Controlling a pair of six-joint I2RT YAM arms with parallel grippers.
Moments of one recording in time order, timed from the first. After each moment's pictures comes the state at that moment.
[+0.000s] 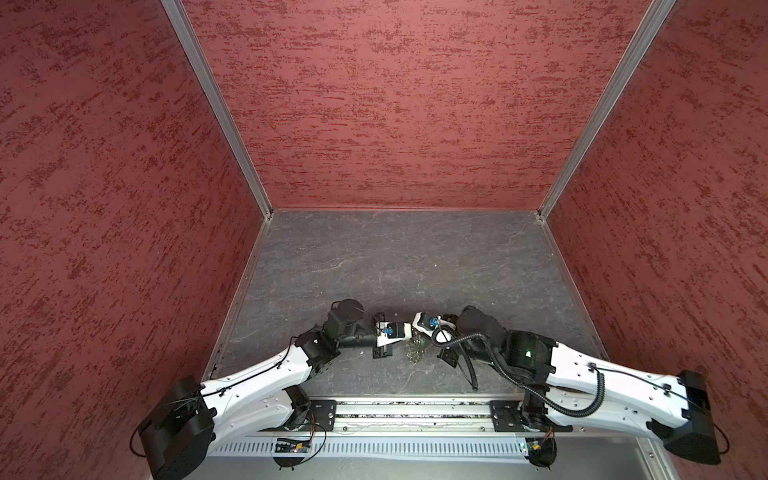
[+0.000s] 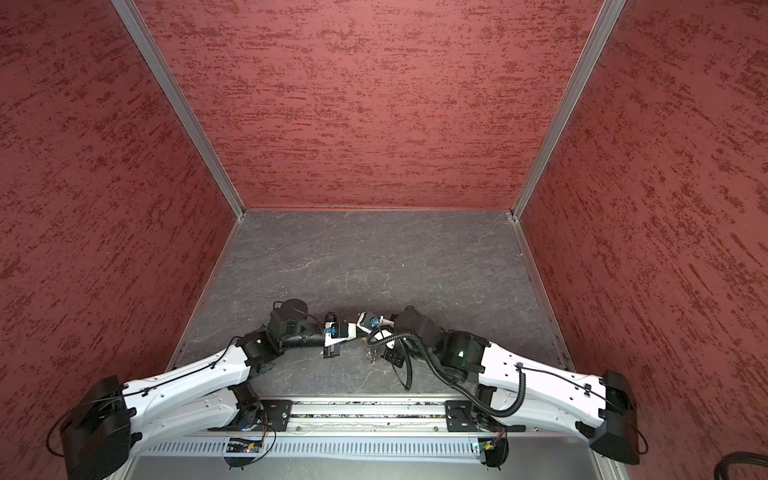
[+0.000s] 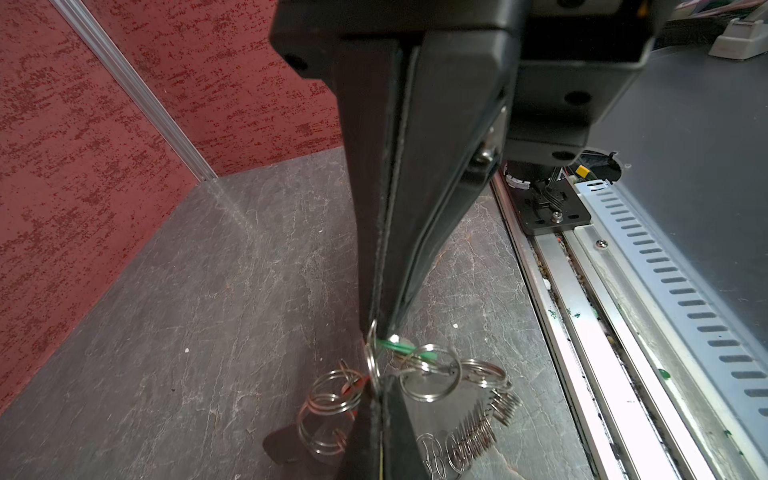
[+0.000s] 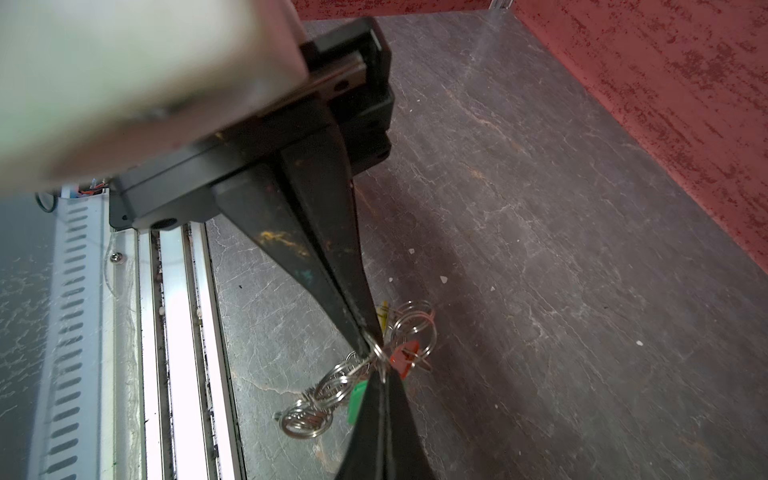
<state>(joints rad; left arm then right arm) -0.83 0.99 0.42 0.21 0.56 0.49 1.13 0.95 0.73 -0.35 0.05 -0.14</state>
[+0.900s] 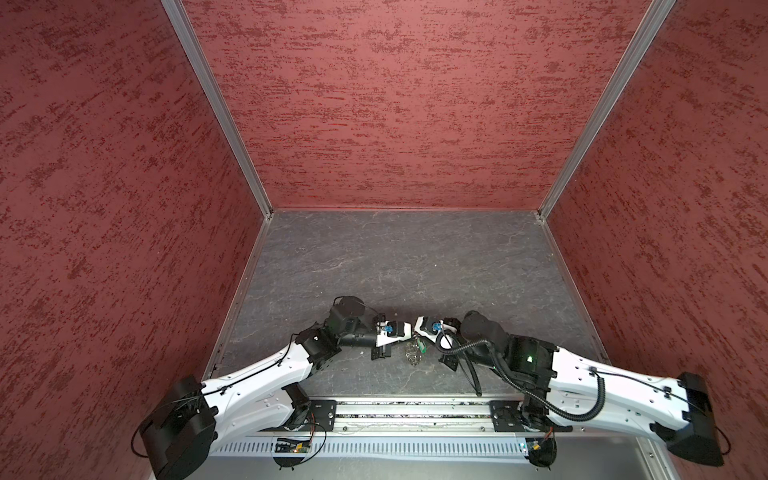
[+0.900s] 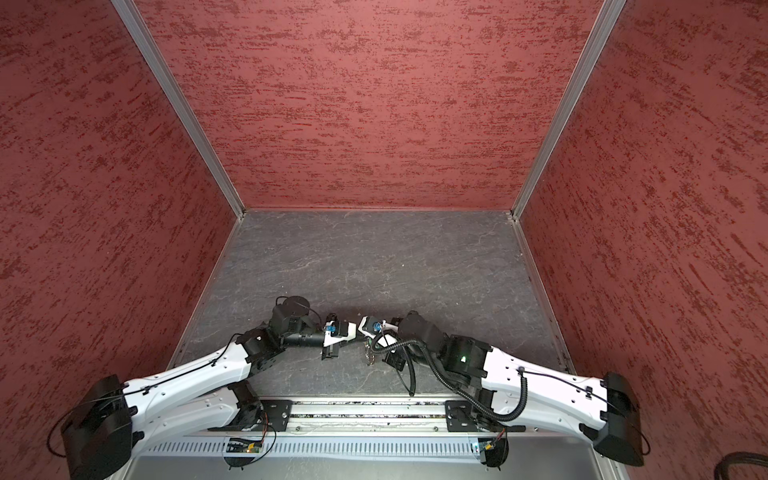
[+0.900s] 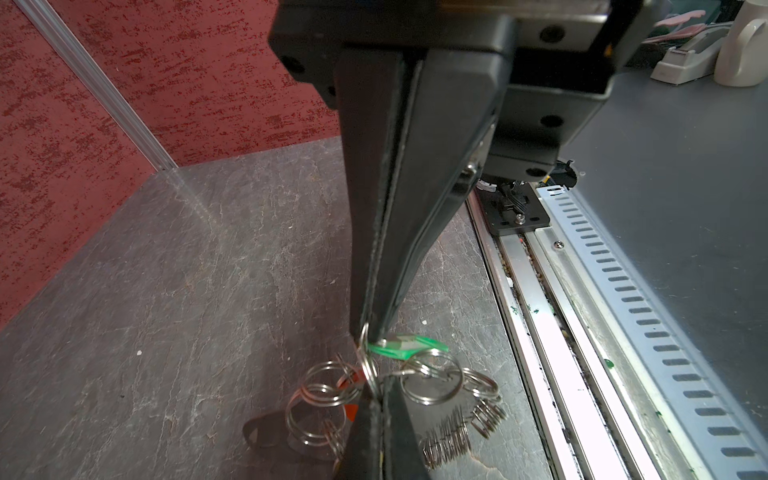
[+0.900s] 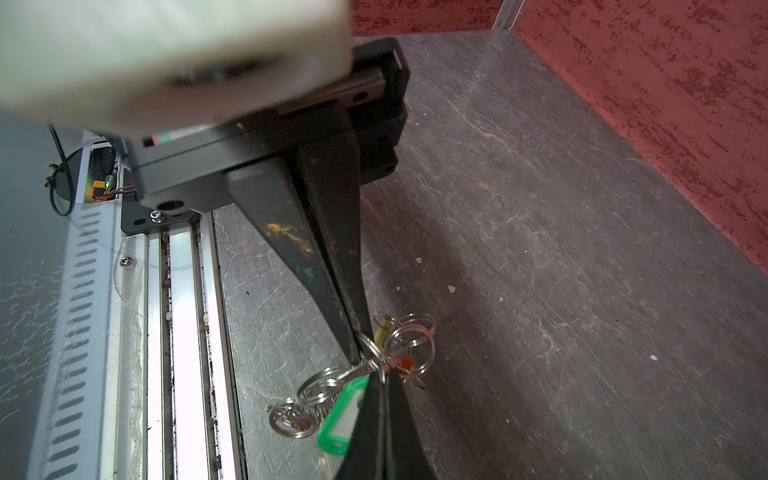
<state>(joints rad) -0.81 1.00 0.45 0.14 0.65 0.47 1.14 0.91 0.66 -0.28 0.04 -0.14</state>
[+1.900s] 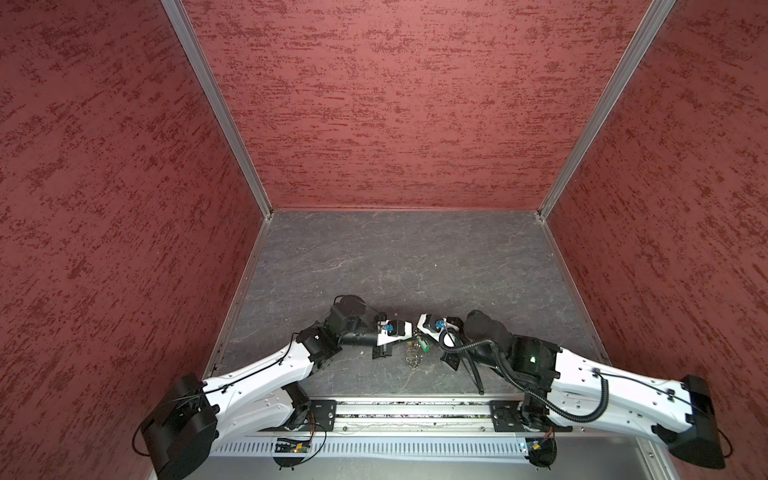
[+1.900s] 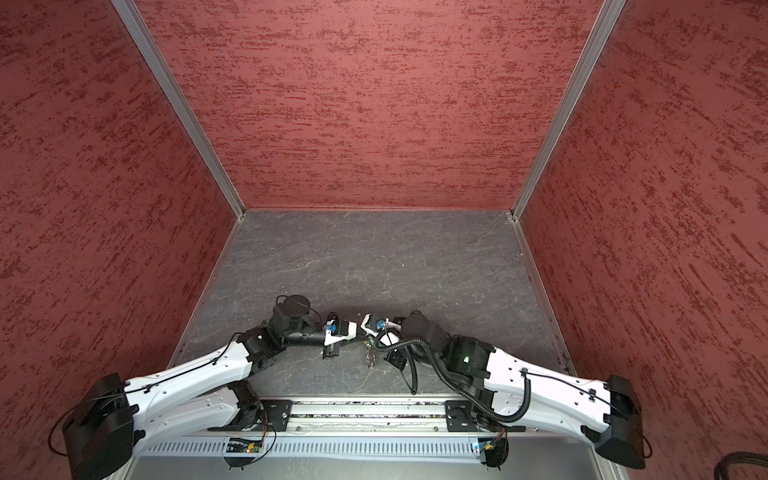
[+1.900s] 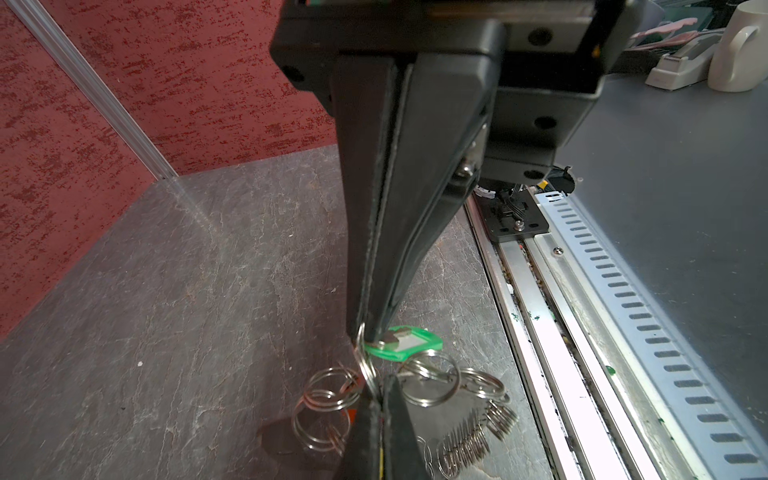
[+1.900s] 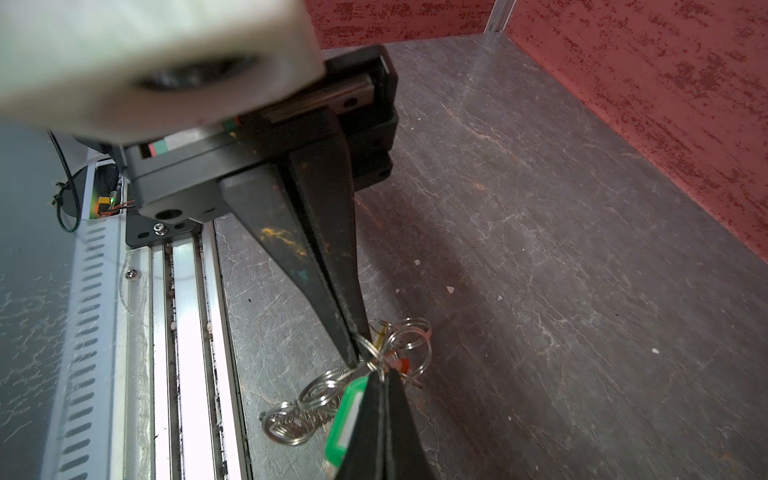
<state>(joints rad) -0.81 1.01 0.46 0.16 0.66 0.47 1.12 0.89 0.66 -0.28 0.04 -0.10</state>
